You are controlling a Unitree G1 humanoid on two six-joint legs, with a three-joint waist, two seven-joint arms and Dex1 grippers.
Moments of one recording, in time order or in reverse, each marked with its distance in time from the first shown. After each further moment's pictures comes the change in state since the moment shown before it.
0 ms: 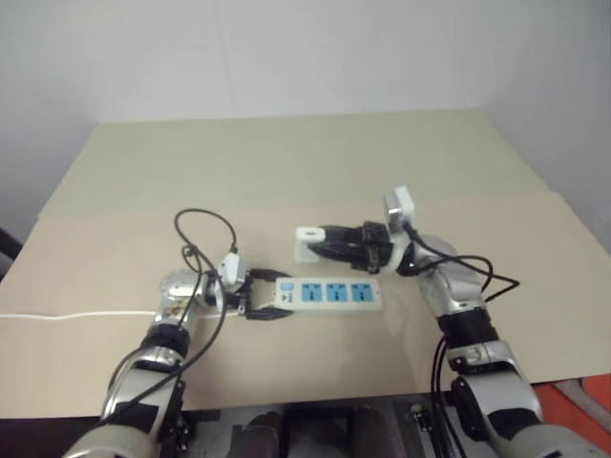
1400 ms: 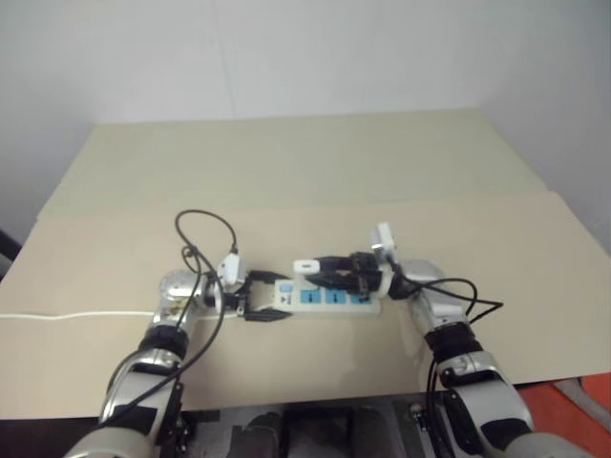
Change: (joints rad) left arm 0.012 0.004 0.014 -0.030 0.036 0.046 -0.001; right arm 0.058 0.045 0.030 0.179 -0.124 -0.202 0.059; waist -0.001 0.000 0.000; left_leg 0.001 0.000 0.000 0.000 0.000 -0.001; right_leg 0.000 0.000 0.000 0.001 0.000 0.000
